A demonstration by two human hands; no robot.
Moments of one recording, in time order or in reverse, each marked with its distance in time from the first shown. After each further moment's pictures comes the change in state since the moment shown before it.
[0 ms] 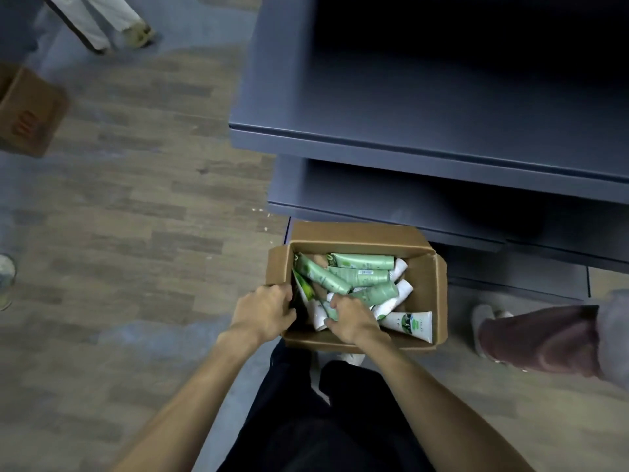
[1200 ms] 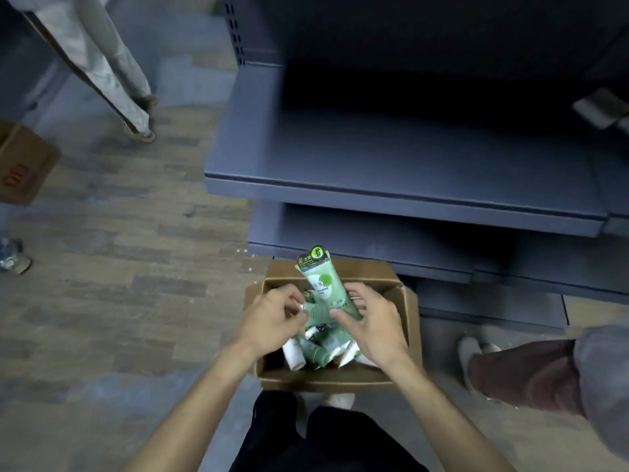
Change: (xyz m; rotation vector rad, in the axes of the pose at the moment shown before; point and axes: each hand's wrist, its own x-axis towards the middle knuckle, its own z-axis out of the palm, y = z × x) left_hand -0.002 0.075 -0.041 -0.469 0.191 0.145; right_hand -0.070 0.020 -0.110 0.472 0.498 -0.176
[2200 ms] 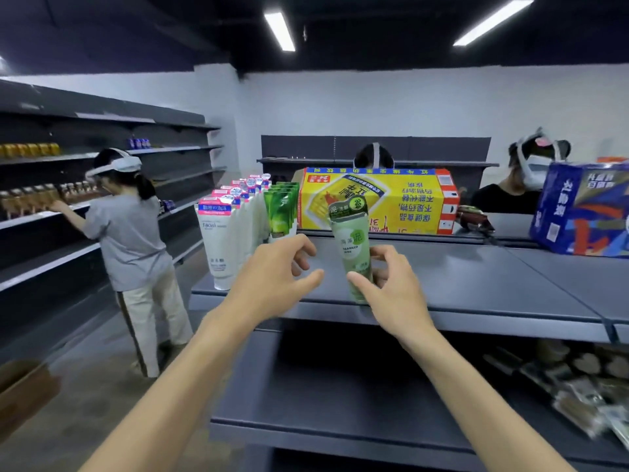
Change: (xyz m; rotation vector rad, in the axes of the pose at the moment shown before) left_hand -0.072 0.315 -0.260 0.193 0.693 0.759; right_hand 0.026 -0.296 -0.275 0.193 0.513 -0.639
